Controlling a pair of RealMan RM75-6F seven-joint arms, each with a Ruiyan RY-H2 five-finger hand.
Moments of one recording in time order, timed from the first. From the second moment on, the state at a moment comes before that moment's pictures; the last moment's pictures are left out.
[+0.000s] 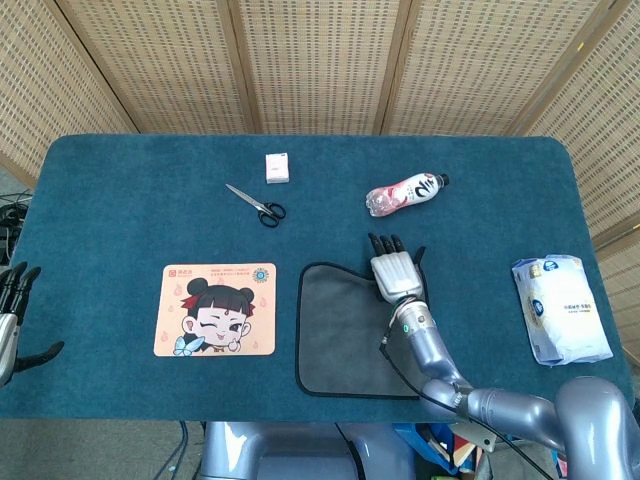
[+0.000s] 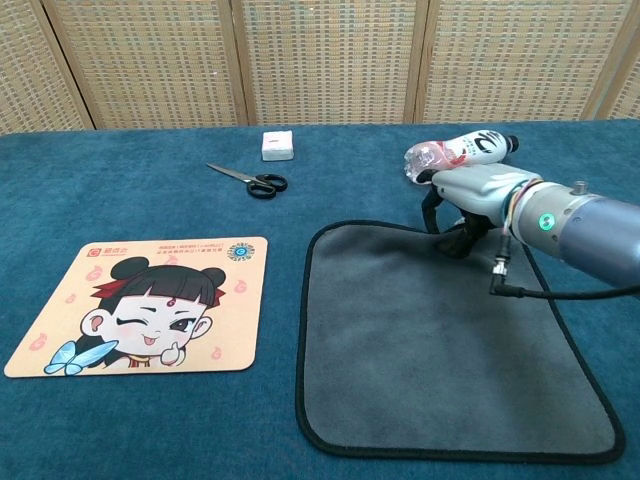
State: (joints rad) left arm -0.08 -1.05 -0.07 -1.76 1.41 1.48 0.16; right arm 0.85 -1.70 0.19 -1.35 -0.78 0.98 -0.63
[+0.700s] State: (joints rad) left arm -0.06 -1.04 -0.04 -1.77 1.49 1.52 0.15; right arm 0.68 -1.58 -0.01 -1.64 -1.07 1.17 -0.62
